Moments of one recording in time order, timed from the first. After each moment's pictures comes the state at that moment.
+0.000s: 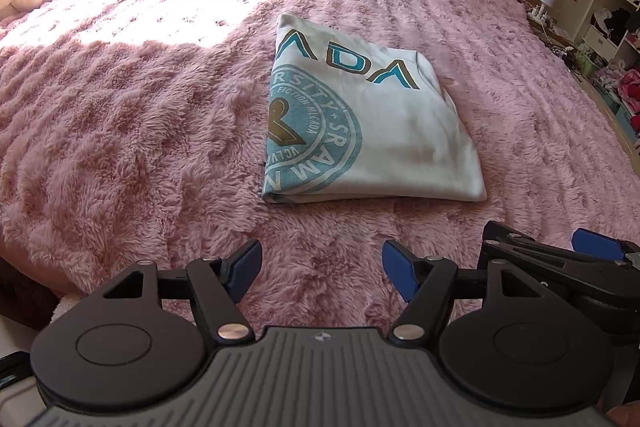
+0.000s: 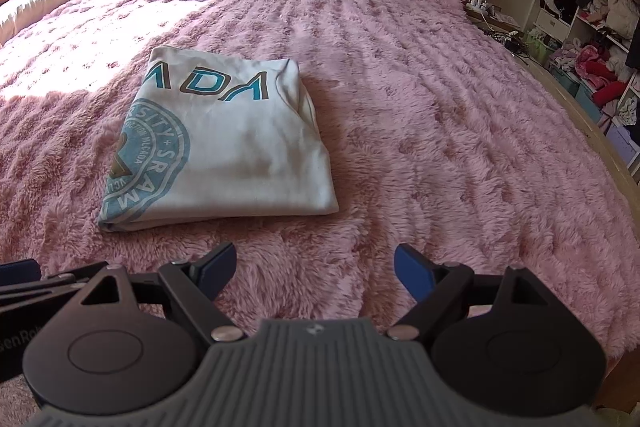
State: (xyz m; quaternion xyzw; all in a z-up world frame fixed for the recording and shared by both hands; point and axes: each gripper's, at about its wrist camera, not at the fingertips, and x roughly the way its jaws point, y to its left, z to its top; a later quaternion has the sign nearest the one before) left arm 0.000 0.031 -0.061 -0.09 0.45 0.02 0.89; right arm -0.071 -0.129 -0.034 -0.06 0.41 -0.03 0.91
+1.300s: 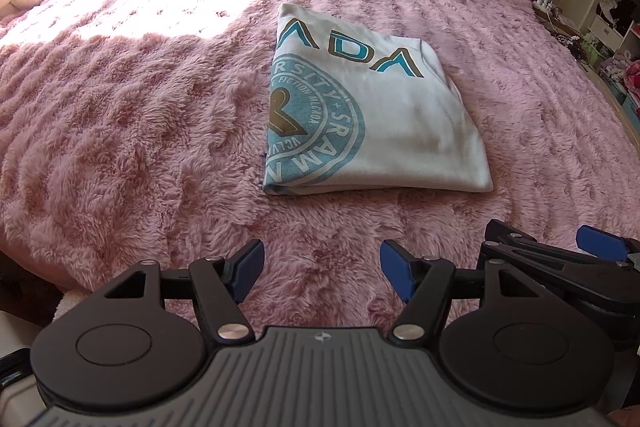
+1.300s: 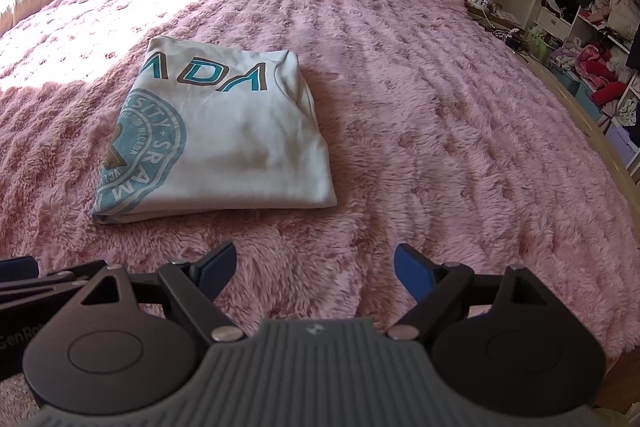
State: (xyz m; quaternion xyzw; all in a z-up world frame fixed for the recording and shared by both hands) left arm 0.004 0.028 -0.065 -0.08 0.46 0.02 0.88; right arm -0.068 -0.130 -0.039 -0.07 0.42 -0.03 0.90
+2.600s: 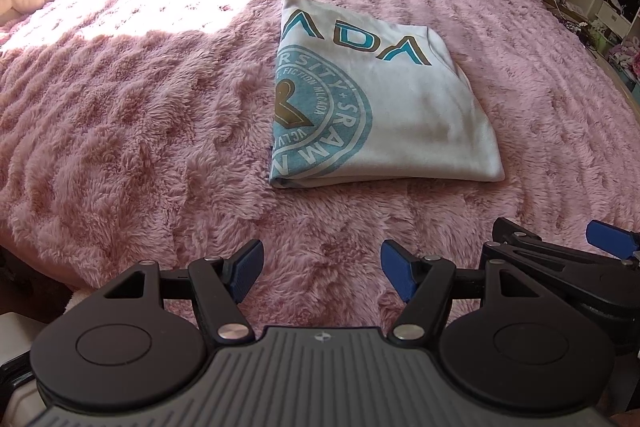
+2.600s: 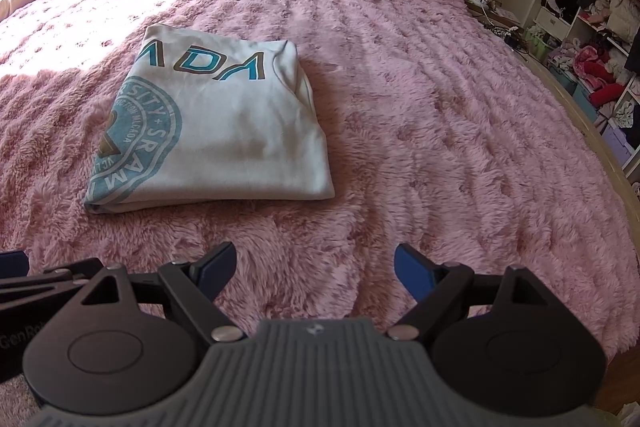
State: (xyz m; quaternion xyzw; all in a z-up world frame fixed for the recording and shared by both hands) left arm 0.009 0.026 -0.069 -0.06 0.48 0.03 0.88; right arm -0.067 -0.128 -0.046 -0.08 0.43 -0.04 0.90
